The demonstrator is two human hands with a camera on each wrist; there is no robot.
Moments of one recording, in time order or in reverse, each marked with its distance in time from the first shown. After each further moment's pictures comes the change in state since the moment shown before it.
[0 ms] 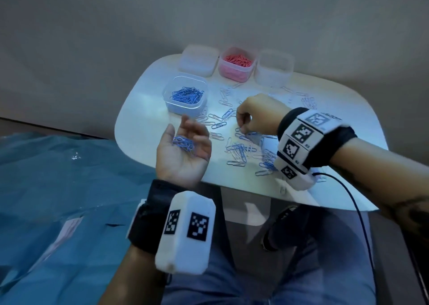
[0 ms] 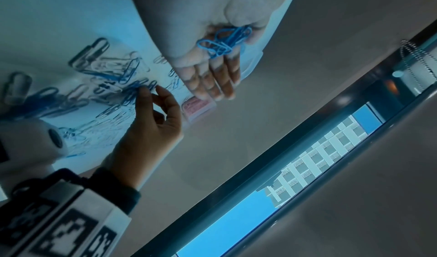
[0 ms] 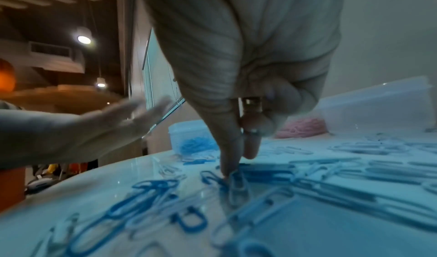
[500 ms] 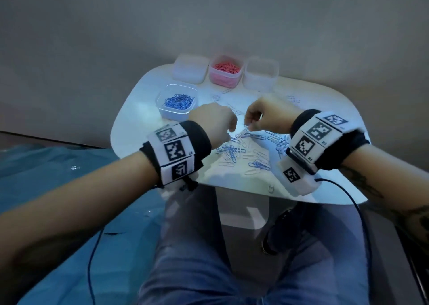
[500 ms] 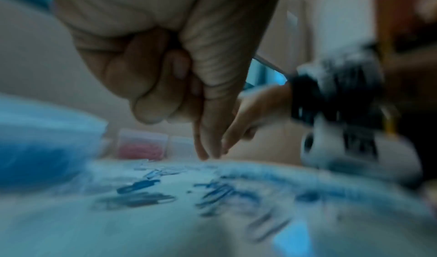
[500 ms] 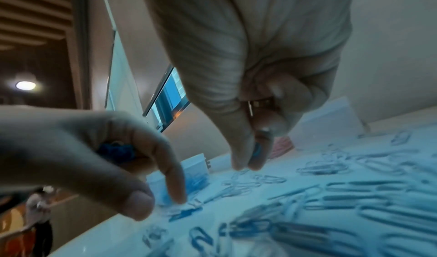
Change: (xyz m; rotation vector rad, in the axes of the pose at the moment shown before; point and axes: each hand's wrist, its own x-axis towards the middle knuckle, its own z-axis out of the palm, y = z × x) left_hand 0.035 -0.027 0.061 2.912 -0.287 0.283; right_hand -0.025 0.029 -0.009 0.134 0.108 0.038
